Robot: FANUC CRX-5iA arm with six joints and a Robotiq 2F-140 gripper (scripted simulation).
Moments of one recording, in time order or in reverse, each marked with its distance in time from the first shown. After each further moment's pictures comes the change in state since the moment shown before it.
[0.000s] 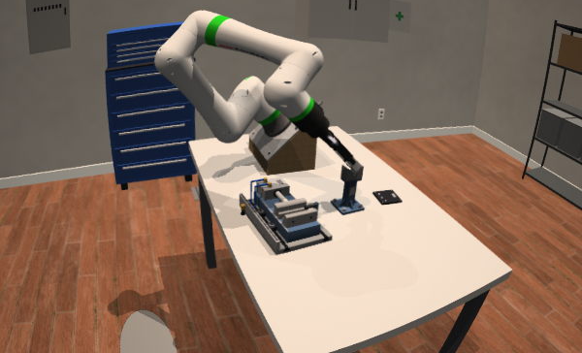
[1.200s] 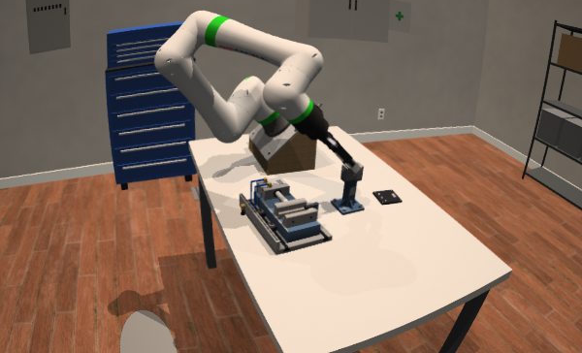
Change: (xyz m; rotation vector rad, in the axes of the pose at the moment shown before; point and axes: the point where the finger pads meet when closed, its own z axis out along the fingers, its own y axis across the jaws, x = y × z) arm 0.005 0.000 0.003 0.000 0.000 0.000
